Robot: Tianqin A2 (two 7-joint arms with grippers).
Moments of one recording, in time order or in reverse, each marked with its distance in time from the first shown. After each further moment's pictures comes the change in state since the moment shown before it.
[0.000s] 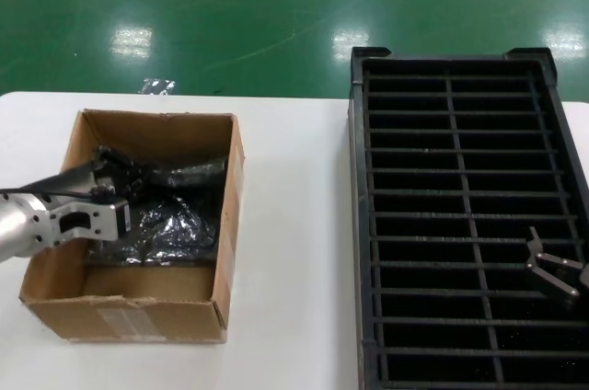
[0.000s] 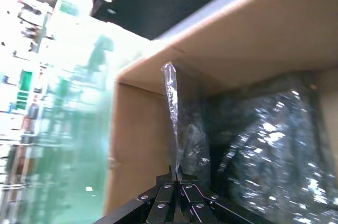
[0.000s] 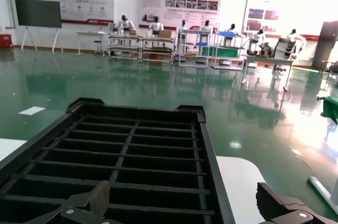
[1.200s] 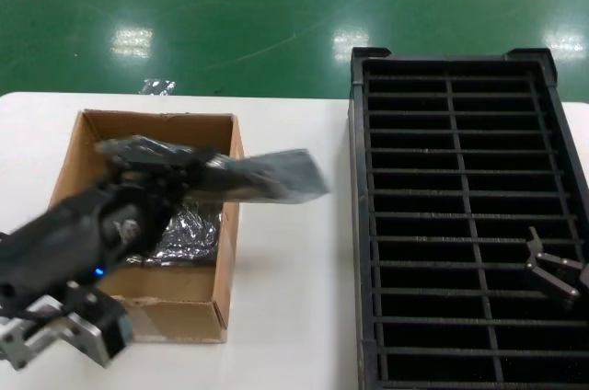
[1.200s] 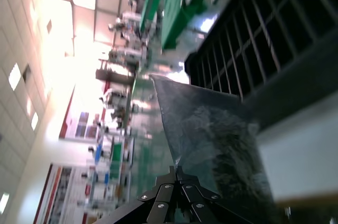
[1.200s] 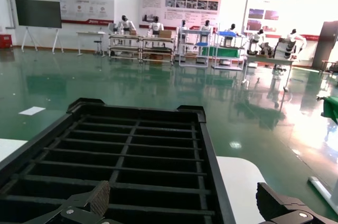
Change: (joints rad) left arm 0.755 -0.165 -0.395 -1.036 -0.198 -0.110 0.042; right arm 0.000 0.000 0.000 0.000 0.000 0.000 0.000
